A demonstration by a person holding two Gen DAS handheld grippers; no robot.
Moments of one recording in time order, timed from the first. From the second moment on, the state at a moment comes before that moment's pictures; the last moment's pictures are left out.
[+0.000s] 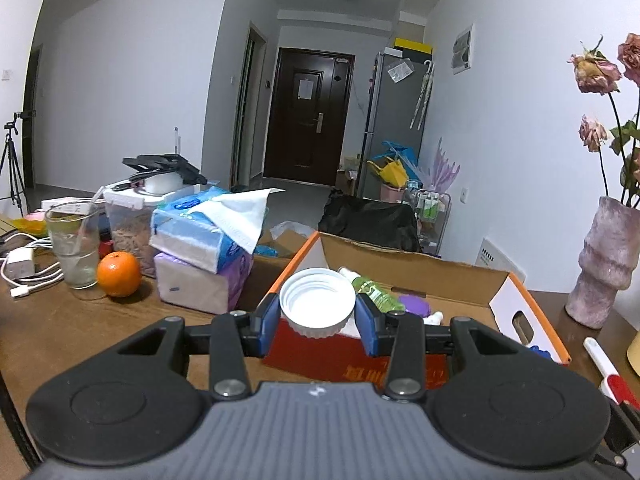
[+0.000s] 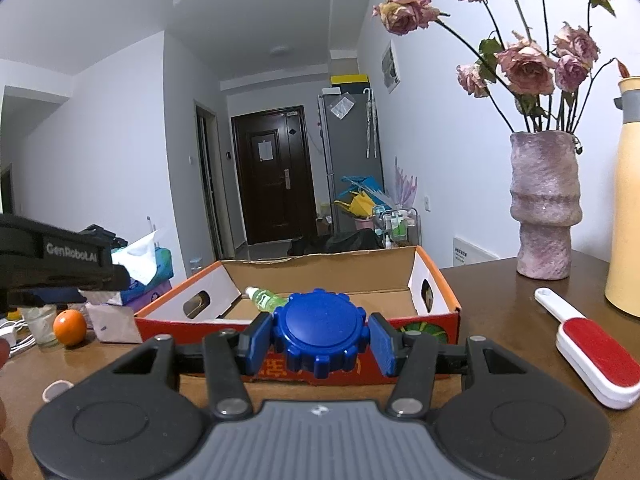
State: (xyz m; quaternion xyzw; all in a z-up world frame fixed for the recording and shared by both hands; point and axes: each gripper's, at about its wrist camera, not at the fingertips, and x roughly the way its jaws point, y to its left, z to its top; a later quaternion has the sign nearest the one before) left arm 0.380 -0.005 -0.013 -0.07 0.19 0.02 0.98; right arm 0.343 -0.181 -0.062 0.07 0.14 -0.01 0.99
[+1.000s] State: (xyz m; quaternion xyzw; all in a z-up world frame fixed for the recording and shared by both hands) left arm 0.490 -0.037 -0.023 -0.05 0.18 0.01 0.98; right arm 0.446 -0.206 -0.065 0.06 0.13 -0.05 0.99
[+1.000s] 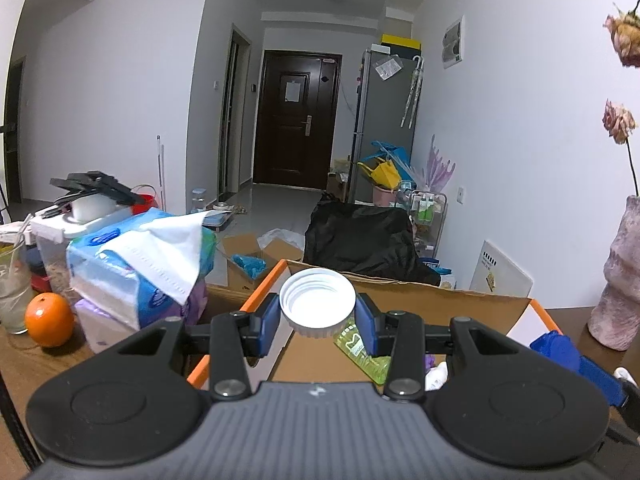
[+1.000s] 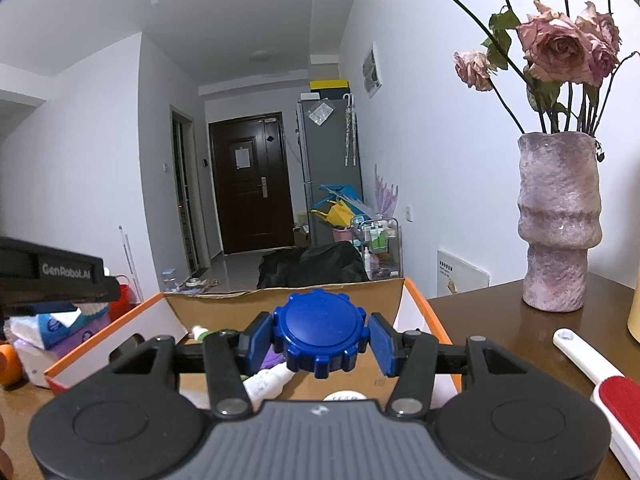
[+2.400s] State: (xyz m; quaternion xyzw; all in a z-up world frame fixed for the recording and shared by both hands) left arm 0.520 -0.047 -0.044 -0.02 0.20 0.03 0.98; right arm 0.479 -0.212 -0.076 0.04 0.16 -0.08 0.98
